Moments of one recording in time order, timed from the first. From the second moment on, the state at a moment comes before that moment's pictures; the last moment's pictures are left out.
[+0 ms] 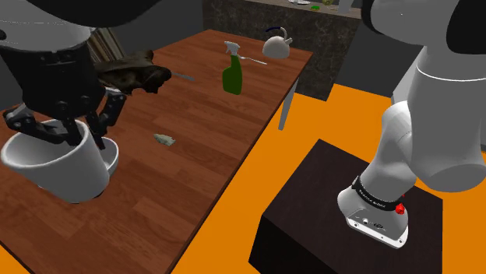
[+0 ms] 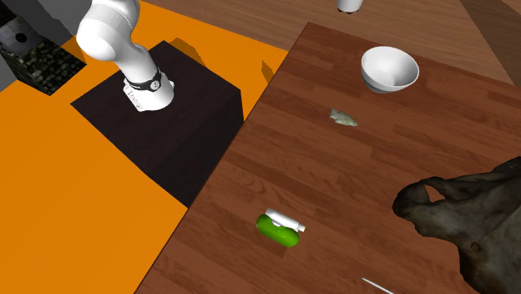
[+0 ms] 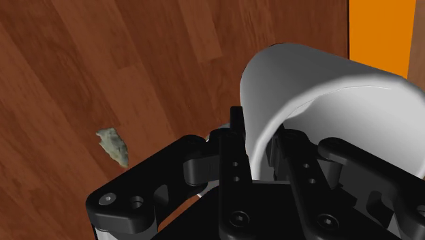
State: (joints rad) arm 0.60 0.35 0.29 -1.34 -0.11 1.82 0.94
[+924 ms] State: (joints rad) arm 0.59 0.36 0.29 -1.51 -0.12 2.00 0.96
